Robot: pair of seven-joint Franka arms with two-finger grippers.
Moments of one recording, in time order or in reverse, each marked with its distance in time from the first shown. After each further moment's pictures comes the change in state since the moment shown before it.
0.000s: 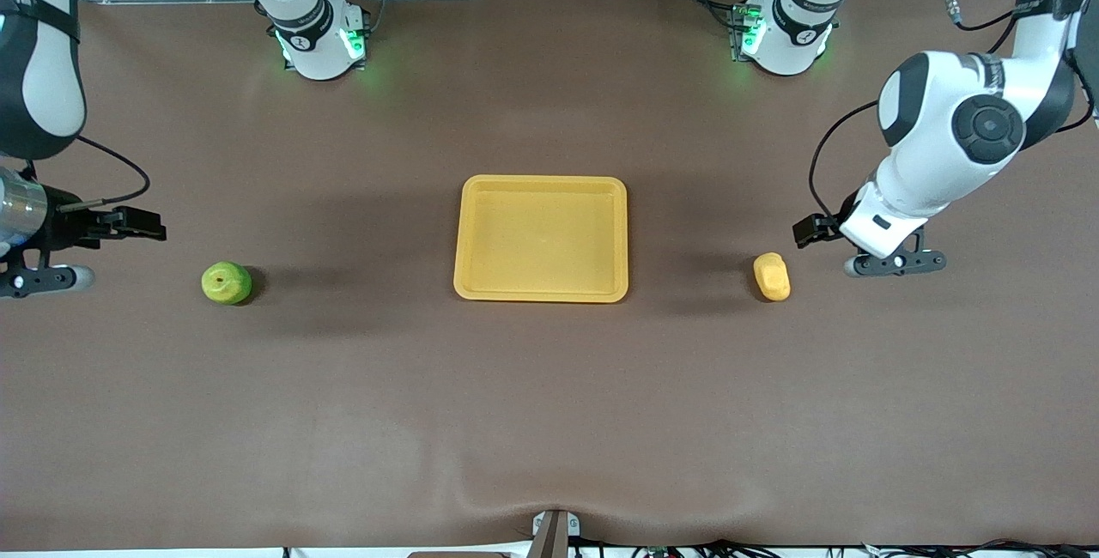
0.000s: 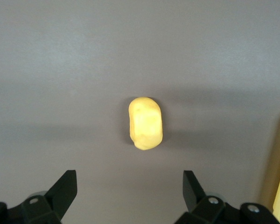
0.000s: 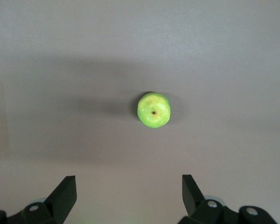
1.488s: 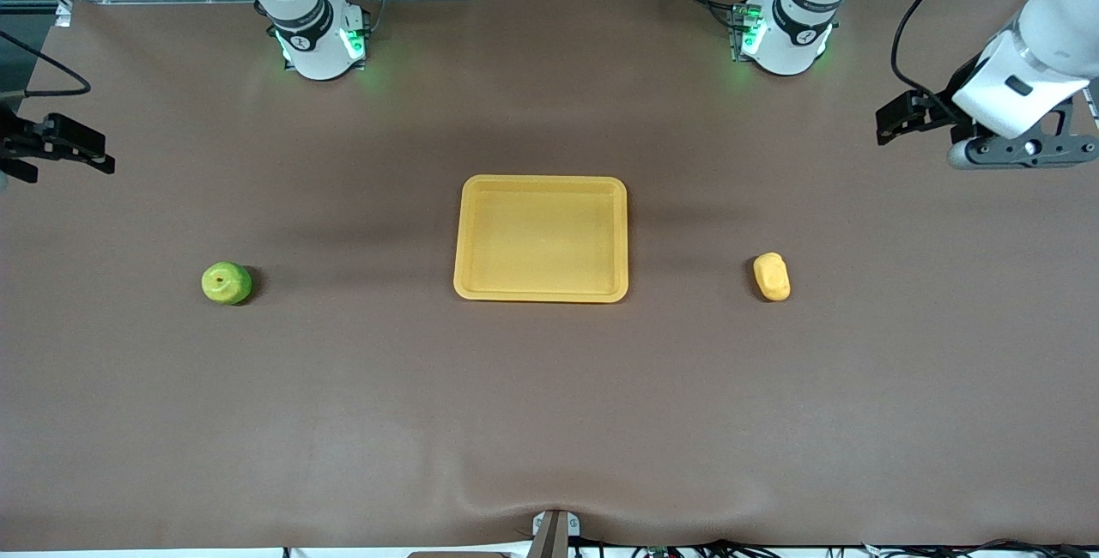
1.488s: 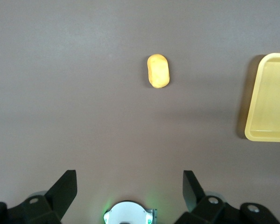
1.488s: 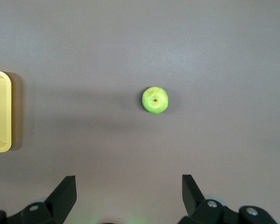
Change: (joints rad) left arm 0.004 -0.209 0.020 0.340 -0.001 -0.642 0.115; right arm 0.002 -0.224 0.003 0.000 0.006 -0.111 0.000
